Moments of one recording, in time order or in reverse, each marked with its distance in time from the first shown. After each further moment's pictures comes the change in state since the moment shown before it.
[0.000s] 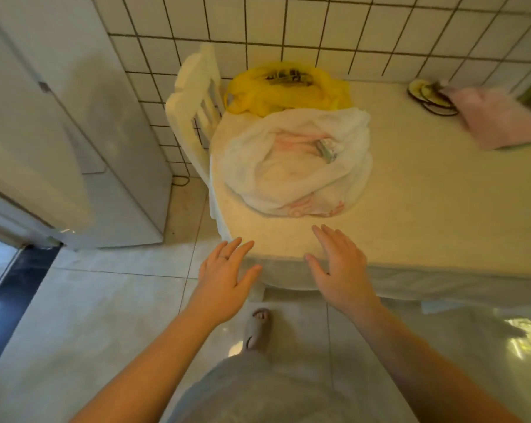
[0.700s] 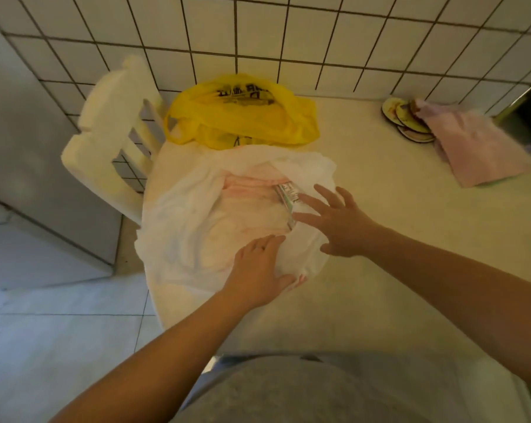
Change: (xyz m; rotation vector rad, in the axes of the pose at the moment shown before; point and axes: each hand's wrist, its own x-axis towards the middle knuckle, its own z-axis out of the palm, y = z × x) left_hand 0.275 0.117 0.060 0.100 -0.169 0.187; right_hand 0.292 0.127 -0.111 -0.858 -0.364 -0.408
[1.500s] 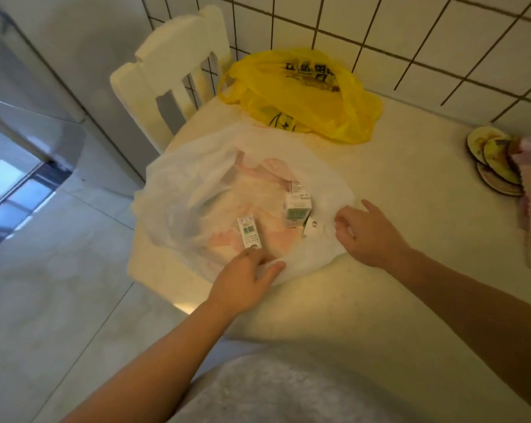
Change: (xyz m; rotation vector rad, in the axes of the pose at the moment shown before) left_hand 0.006 0.092 0.084 -0.355 0.324 -0.495; right_hand 0.019 0.117 0.080 0.547 0.266 -0.207
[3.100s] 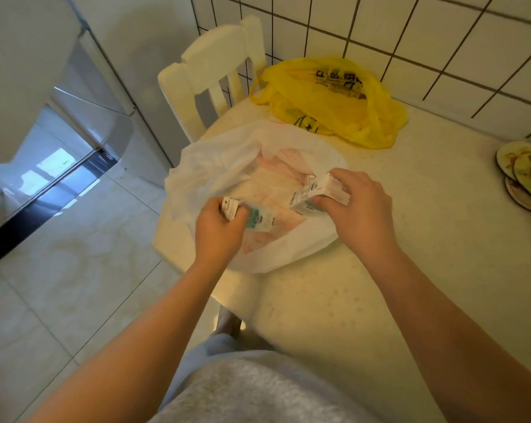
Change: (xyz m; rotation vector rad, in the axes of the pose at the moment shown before) left_hand -0.015 0.036 -0.052 -0.342 0.670 -0.277; right_hand -0.022 -0.088 -0.056 0.358 0.327 0.149
